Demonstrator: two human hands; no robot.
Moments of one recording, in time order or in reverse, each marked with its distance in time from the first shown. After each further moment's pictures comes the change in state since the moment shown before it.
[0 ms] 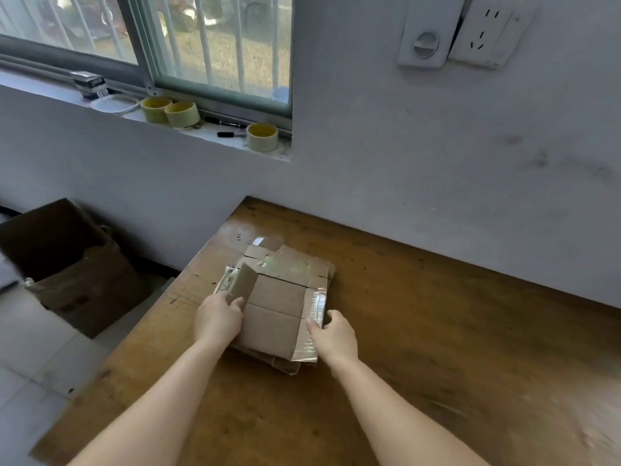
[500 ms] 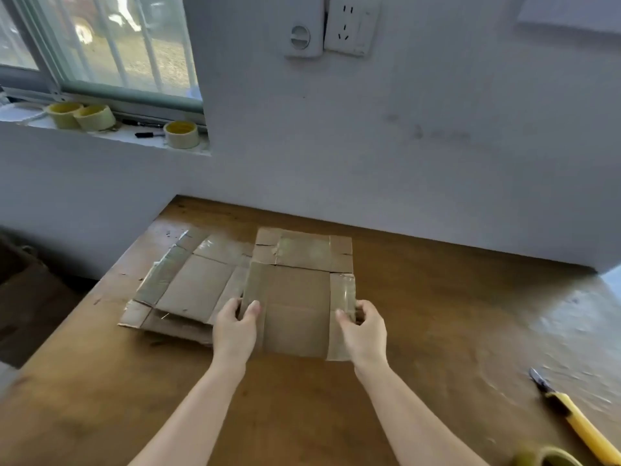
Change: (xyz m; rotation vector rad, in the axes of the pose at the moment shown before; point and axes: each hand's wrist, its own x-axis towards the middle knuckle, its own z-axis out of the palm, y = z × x) left_hand -0.164 0.087 0.071 -0.629 -0.155 0.058; right_hand -0.069 0.115 -0.141 0.404 0.369 0.000
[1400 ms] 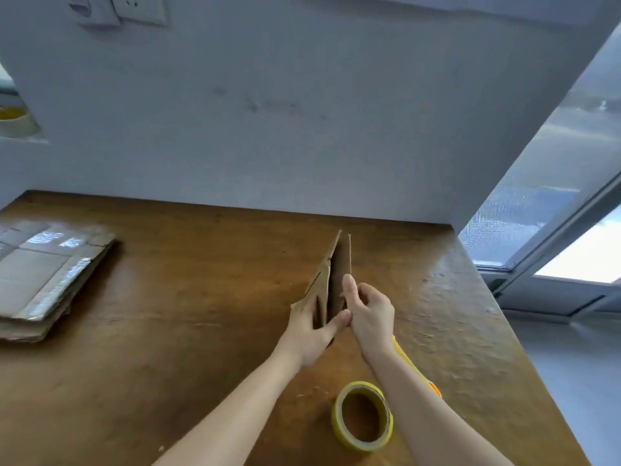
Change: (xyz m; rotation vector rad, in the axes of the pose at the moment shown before) left_hand -0.208 0.019 0.303 0.243 -0.793 0.102; right_hand 0.038 0.079 -0.293 -0.006 0.198 -0.127
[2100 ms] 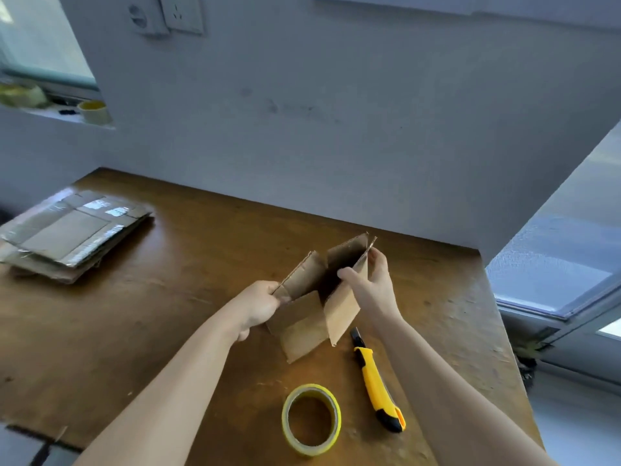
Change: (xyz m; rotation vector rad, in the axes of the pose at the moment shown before) left_hand 0.000 0.037 -0.007 0.041 0.229 -0.270; right_hand 0.080 0.005 -0.058 0.100 -0.415 0.018
